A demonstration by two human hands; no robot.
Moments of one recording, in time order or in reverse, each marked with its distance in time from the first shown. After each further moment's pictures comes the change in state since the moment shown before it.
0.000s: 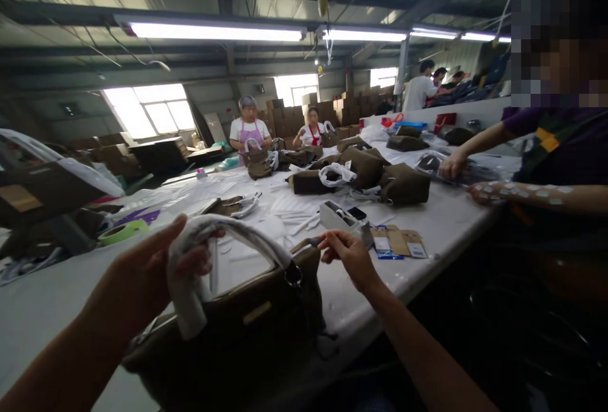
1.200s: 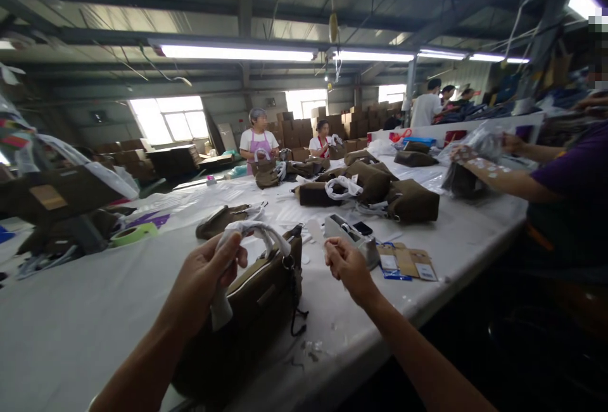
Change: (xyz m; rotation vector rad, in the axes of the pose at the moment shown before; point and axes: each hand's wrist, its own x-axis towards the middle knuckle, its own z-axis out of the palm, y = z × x) left_hand 0.008 -0.034 0.036 0.330 0.064 0.273; right_hand 0.011 -0.004 0.006 0.018 0.012 -0.002
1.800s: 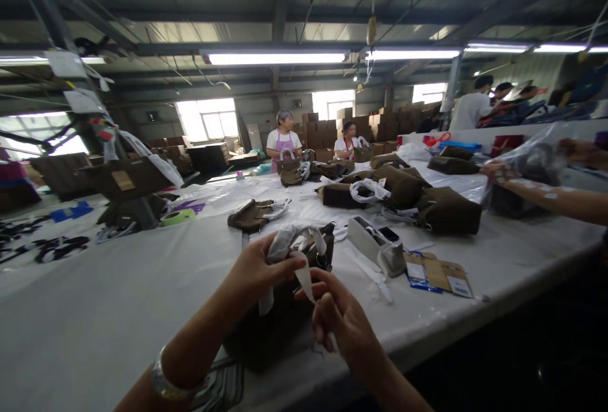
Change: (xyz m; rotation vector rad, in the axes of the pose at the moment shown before) left_hand -0.018 0.006 0.010 0.133 -0.201 0.035; right_hand -0.095 -0.057 0.053 0.680 -0.375 0.101
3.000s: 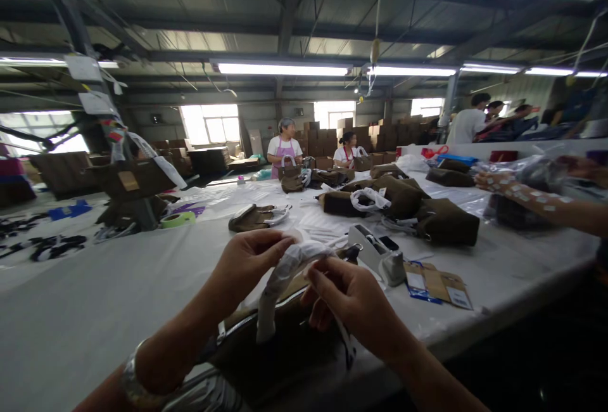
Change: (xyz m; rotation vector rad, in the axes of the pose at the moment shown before) left_hand -0.011 0.022 -0.019 -0.051 0.136 0.073; right_hand 0.016 -0.078 0.024 -0.411 -0.043 0.030
